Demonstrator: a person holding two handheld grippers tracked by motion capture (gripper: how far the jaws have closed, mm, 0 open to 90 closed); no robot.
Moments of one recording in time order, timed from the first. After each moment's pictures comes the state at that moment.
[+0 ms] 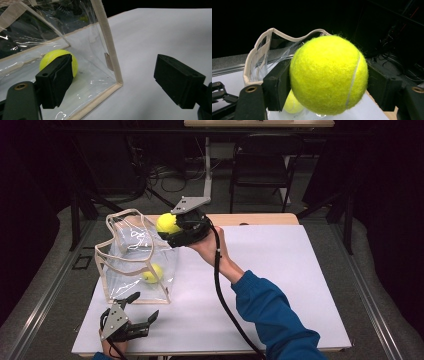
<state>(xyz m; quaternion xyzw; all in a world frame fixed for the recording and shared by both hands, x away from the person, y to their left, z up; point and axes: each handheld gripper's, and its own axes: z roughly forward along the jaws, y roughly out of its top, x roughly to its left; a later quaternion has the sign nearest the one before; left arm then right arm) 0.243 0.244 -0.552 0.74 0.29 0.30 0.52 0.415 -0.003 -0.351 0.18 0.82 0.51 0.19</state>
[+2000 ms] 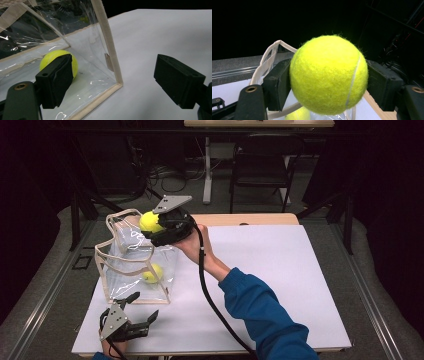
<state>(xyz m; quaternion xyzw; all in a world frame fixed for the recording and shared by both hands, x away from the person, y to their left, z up) 0.243 0.245 -0.552 0.74 0.29 0.30 0.53 0.416 0.035 -0.347 0.15 0.82 0.52 0.20</state>
